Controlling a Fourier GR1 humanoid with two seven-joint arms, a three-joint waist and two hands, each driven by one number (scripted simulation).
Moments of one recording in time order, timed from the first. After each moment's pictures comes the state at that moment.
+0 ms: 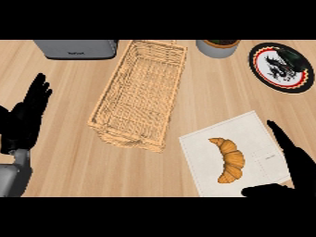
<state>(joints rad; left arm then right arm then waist) -0.18 0.39 -0.05 -1.47 0.18 0.23 0.13 0.13 -0.53 0.32 -1.93 0.37 -0.14 0.68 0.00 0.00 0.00</state>
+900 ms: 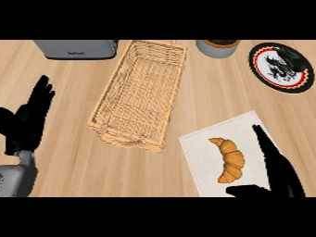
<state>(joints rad) -0.17 0.29 0.03 -1.46 0.08 0.16 0.12 0.18 -0.31 0.30 -1.80 0.59 -0.18 0.48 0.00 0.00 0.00</state>
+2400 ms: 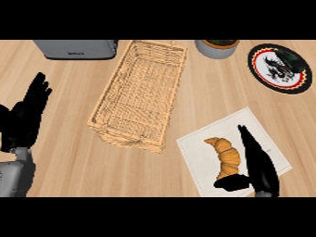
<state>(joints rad) -0.20 0.24 0.13 -1.45 0.00 0.07 0.14 0.08 -0.14 0.20 -1.46 0.75 -0.18 0.35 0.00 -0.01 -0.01</state>
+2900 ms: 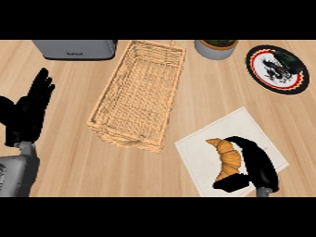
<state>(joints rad) -0.24 0.22 0.13 -1.44 -0.02 0.08 0.16 0.04 -0.18 0.21 -1.39 0.75 -0.09 0.27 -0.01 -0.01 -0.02</state>
